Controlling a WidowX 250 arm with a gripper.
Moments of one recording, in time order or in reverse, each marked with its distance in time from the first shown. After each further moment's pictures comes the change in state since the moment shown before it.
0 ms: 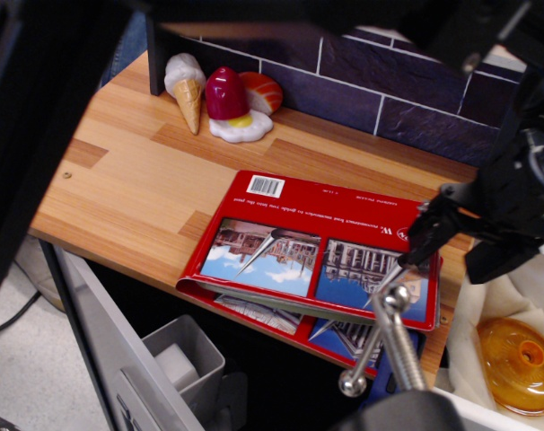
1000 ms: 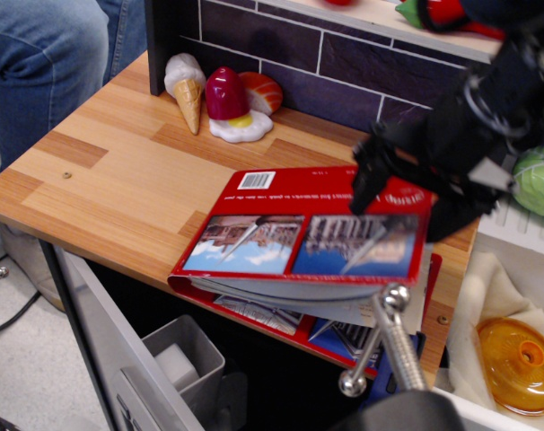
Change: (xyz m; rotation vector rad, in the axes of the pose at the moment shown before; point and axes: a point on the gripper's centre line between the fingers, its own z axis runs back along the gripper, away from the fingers) arm 0.009 0.075 0.029 -0.055 -0.011 -0.115
